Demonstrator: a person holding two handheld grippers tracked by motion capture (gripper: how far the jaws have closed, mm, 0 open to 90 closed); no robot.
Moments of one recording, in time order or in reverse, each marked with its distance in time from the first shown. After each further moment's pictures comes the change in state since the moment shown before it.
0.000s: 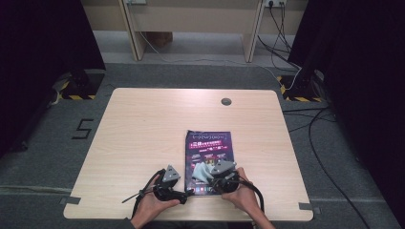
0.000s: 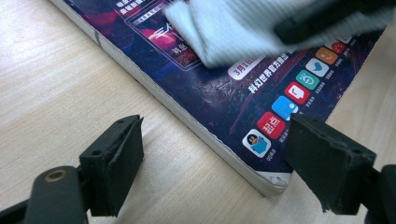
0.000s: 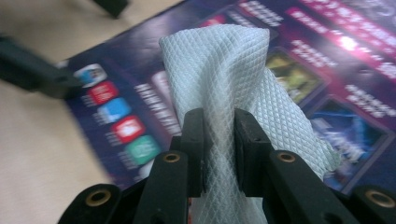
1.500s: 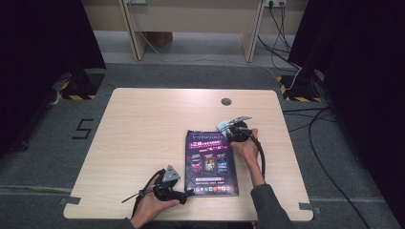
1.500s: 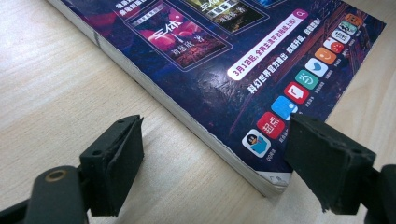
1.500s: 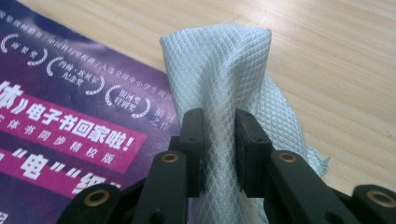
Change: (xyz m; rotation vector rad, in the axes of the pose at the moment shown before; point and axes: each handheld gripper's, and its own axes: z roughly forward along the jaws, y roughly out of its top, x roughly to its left) left arm 0.000 -0.001 0.000 -0.004 -0.002 0.004; right arm -0.163 0.039 0.042 0.006 -0.267 0.372
